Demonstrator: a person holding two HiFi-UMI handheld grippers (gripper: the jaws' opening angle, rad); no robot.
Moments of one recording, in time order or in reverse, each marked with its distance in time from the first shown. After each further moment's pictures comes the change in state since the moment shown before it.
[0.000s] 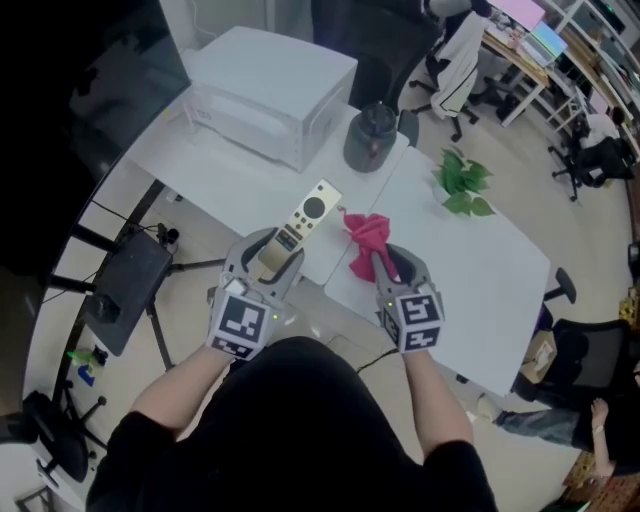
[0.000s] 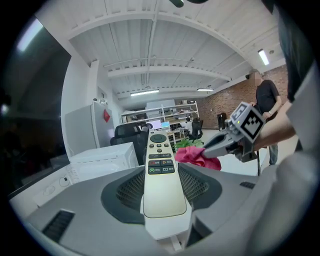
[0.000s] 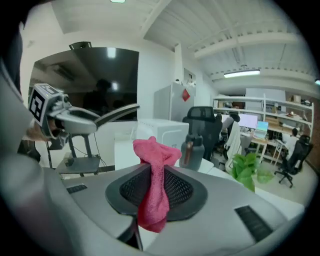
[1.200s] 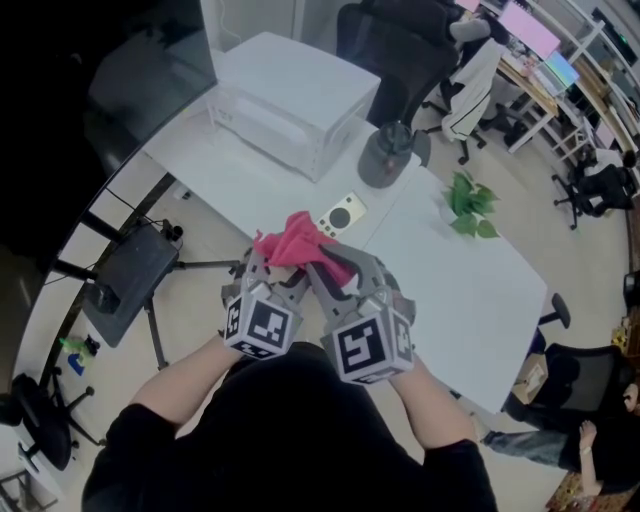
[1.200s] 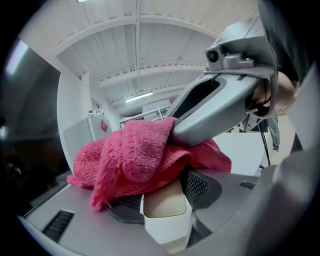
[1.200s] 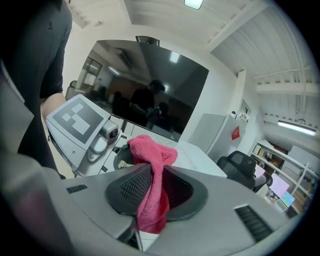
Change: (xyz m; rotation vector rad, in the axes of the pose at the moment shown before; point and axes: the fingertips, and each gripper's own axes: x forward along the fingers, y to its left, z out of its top) left arm 0.000 0.000 0.007 0.142 -0.023 0.040; right arm -0.009 0.158 0.117 -0.561 -0.088 0.281
